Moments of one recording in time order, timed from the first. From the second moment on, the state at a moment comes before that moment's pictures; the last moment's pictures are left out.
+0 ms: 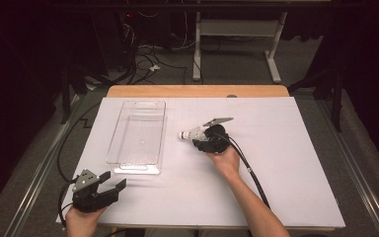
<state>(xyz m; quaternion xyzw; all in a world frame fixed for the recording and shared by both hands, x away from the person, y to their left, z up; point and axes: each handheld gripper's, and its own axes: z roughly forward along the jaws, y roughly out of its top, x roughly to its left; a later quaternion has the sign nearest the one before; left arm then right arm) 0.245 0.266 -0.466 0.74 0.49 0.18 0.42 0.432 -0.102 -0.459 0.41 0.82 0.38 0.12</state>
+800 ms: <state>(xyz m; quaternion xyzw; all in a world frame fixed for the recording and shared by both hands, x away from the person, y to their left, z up) 0.245 0.265 -0.466 0.74 0.49 0.18 0.42 0.430 -0.102 -0.451 0.41 0.82 0.38 0.11</state>
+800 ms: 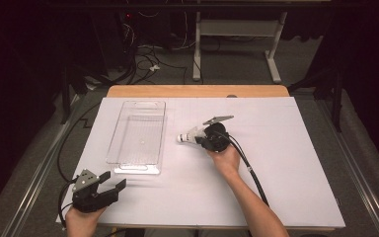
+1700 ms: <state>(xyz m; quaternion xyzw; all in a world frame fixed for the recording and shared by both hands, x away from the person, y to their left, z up) 0.245 0.267 -0.466 0.74 0.49 0.18 0.42 0.424 -0.097 -0.426 0.38 0.82 0.40 0.12</state>
